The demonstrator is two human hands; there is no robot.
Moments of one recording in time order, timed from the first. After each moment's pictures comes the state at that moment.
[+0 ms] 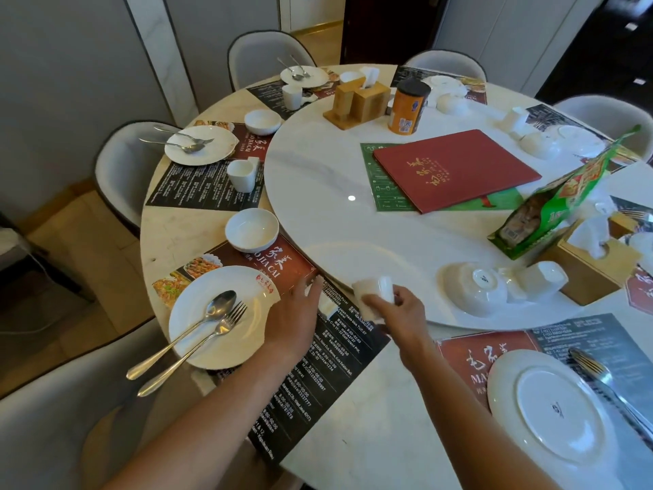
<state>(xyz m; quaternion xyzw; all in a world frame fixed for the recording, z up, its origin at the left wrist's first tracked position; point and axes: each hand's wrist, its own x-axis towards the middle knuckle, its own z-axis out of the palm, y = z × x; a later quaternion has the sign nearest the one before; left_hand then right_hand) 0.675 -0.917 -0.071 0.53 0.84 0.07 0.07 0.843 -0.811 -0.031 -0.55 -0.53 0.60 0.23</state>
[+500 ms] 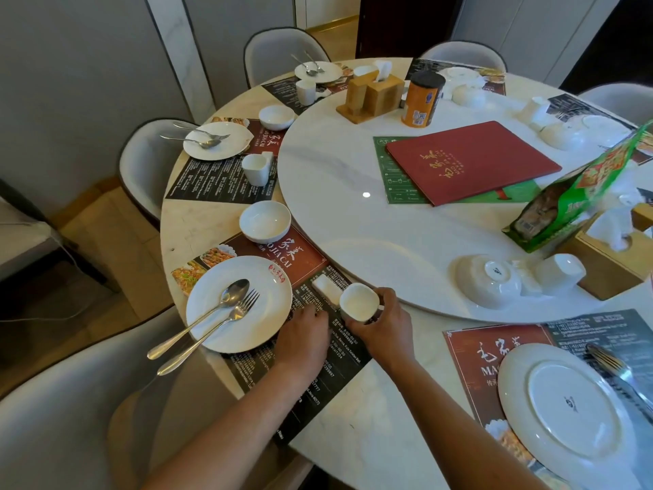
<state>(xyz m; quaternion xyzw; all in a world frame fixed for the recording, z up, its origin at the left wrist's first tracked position) 0.712 -0.956 -0.078 0.51 0.85 0.08 0.08 0.838 -0.851 -0.065 -0.51 -0.76 0.37 0.17</state>
